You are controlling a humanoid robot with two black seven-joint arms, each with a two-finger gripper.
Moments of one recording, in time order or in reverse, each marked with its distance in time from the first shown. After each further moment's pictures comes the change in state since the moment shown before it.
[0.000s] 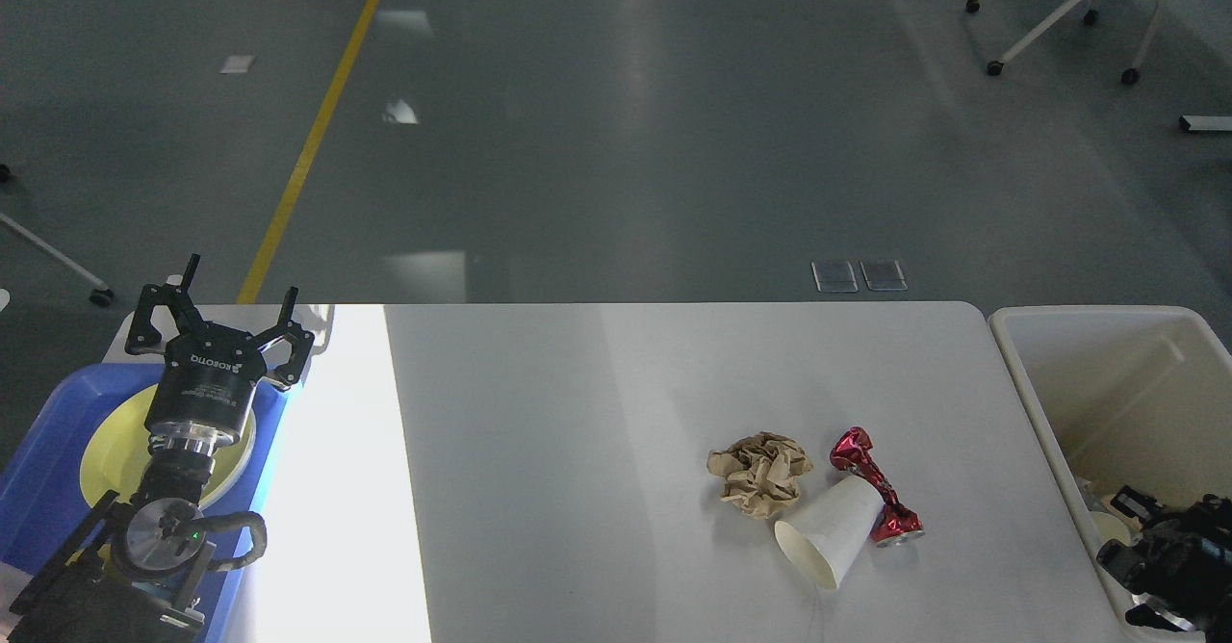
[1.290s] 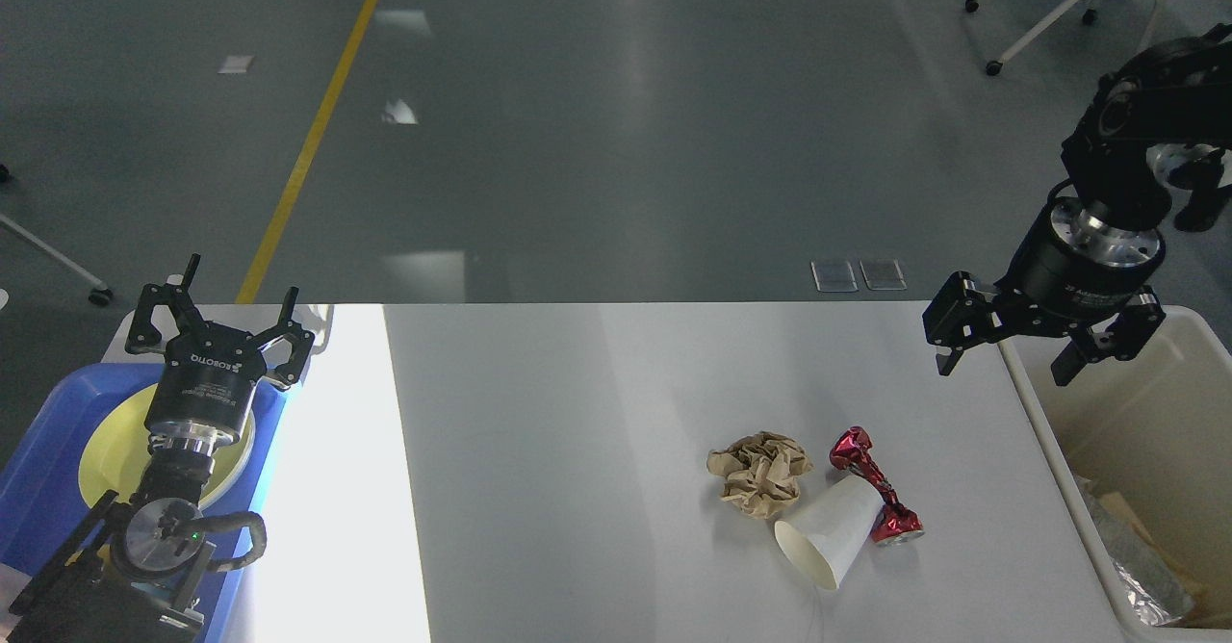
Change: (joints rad) left arm 0.000 0.001 0.000 0.000 0.000 0.000 0.002; right arm 1.492 -0.065 -0.249 1.107 -0.197 1.083 -0.005
